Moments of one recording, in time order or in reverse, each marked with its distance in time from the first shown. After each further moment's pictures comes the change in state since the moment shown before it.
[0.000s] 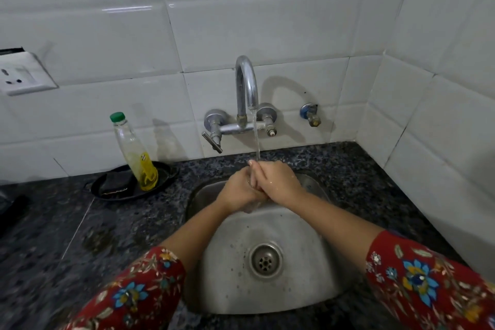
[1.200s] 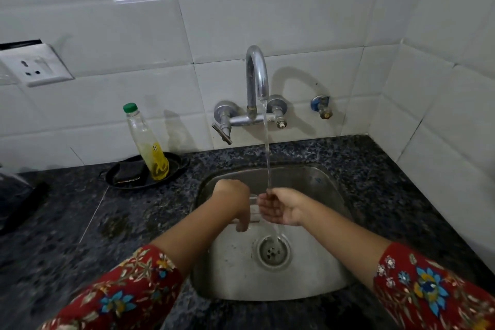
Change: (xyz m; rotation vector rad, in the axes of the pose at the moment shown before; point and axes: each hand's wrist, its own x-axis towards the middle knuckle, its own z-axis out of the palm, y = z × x) left_hand -0.023 0.020 -0.012 1.314 -0.465 -0.354; right_hand -0.034 0.012 0.032 1.052 -0.414 1.099
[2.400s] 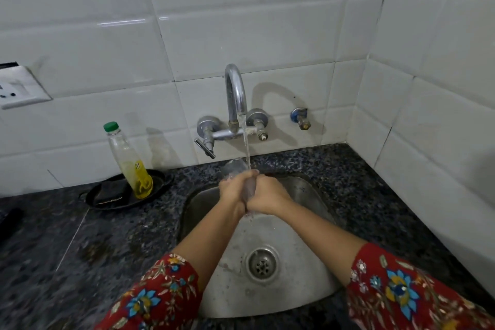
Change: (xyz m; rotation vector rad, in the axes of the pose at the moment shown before) left_hand 0.048 0.033 -0.004 -2.357 0.269 -0.201; right_hand -0.032 -0.031 0.010 -0.973 0.389 -0.578
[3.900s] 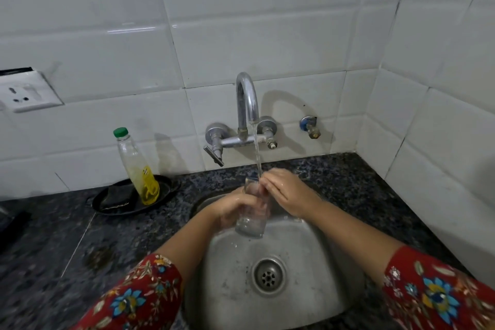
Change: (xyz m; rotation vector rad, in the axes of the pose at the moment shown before) left_hand -0.006 0.026 -0.041 0.354 -0.849 0.039; right_hand 0.018 0.031 -0.027 -0.134 0.186 -0.793
